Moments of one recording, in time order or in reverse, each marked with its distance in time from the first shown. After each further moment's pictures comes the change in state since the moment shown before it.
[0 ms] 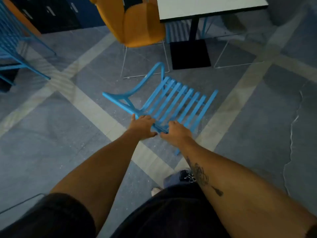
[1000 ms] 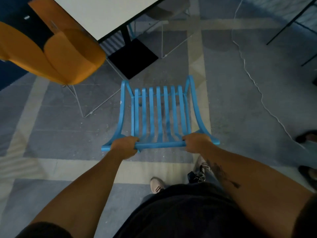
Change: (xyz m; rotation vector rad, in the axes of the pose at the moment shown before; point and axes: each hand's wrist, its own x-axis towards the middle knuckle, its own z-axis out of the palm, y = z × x) left_hand 0.111 -0.191 -0.056 0.272 -0.201 0.336; right_hand 0.038 -0.067 0.026 -0.061 -0.310 0.511
